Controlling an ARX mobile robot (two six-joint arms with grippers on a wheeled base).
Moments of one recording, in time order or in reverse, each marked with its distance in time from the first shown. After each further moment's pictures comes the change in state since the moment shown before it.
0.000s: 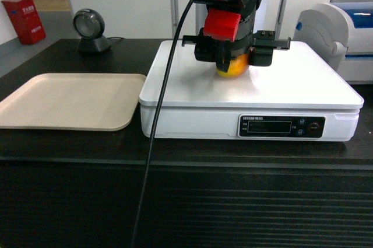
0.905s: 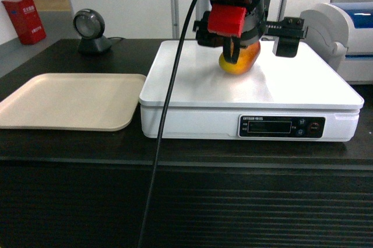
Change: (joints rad) left arm -0.021 -0.114 -0.185 0.243 0.085 0.135; right arm 0.000 0.000 0.000 0.000 0.000 0.000
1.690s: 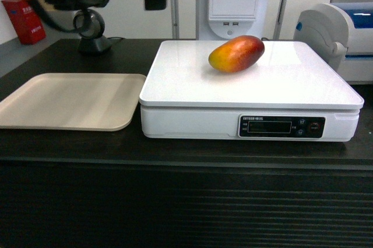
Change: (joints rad) left arm 0.306 -0.600 -0.824 0.417 0.113 0.029; right arm 0.000 0.000 0.000 0.000 0.000 0.000
